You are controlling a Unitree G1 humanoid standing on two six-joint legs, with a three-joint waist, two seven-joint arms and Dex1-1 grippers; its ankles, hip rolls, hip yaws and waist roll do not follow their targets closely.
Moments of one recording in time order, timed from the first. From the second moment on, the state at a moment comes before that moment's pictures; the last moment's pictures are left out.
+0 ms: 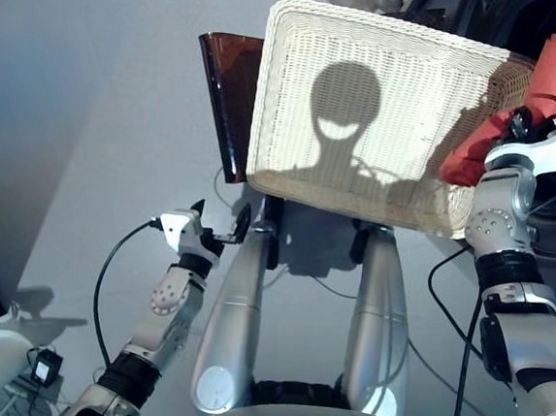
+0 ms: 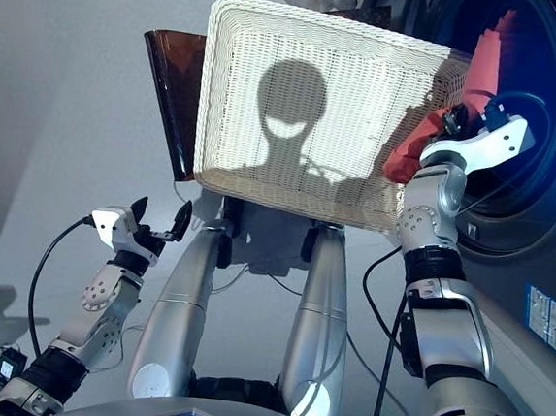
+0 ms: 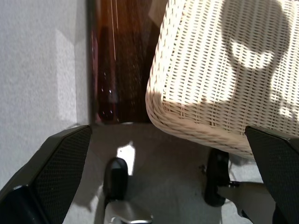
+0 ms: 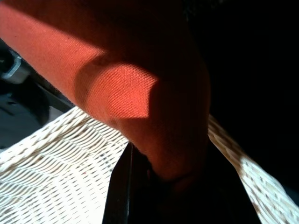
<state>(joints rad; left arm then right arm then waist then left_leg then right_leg) -0.02 0.39 -0.35 0.16 -0.64 -0.37 -0.01 -0.78 -0.54 0.06 0.69 1.01 -0.38 -0.25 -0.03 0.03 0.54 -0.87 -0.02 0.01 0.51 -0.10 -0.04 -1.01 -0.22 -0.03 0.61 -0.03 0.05</state>
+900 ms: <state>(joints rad) -0.08 0.38 -0.35 0.16 -0.67 -0.37 0.04 -1.29 -0.75 0.31 1.33 0.76 -0.26 -0.39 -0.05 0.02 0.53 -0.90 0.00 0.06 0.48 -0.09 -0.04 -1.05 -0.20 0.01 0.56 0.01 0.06</state>
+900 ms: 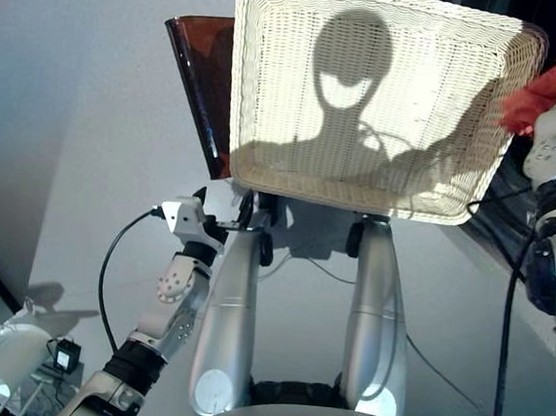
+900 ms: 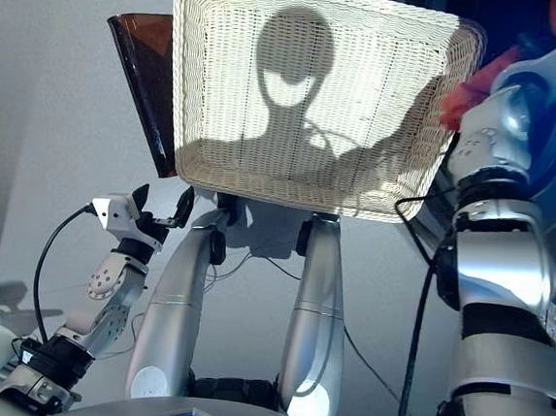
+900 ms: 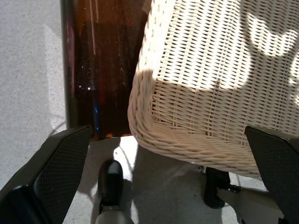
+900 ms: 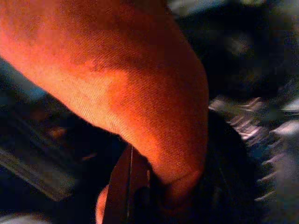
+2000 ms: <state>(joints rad) -0.07 0.38 -0.31 0.10 -0.66 -0.34 0.00 -1.36 -0.83 0.28 1.53 0.59 -0.08 -0.32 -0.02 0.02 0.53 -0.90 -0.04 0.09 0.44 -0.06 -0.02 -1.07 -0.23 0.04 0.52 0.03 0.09</state>
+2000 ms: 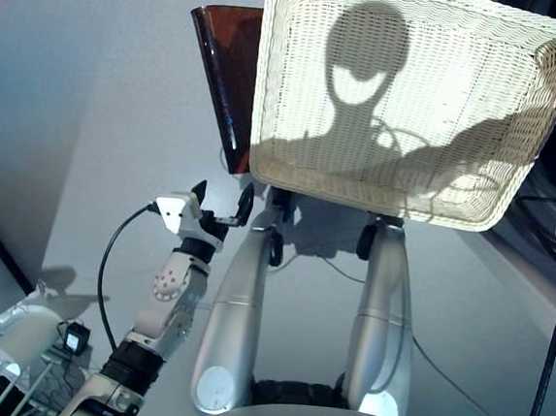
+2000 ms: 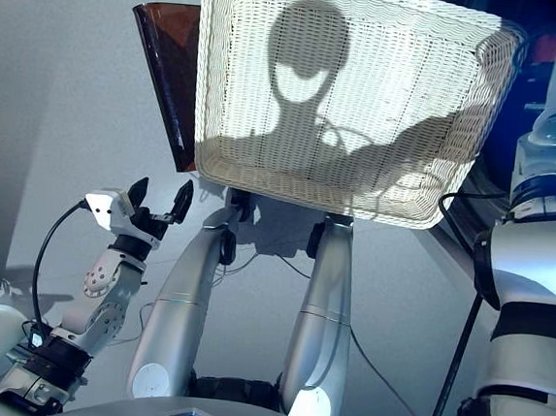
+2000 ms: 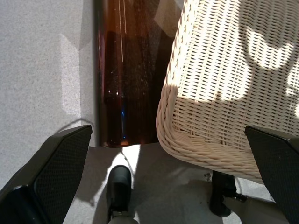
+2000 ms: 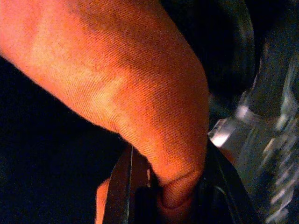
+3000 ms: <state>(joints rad) -0.07 0.40 -0.35 0.10 -0.66 -0.34 0.02 -1.40 -0.85 0.13 1.52 1.01 -0.16 -0.34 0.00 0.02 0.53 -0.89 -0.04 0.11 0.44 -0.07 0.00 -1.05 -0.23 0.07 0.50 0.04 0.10</state>
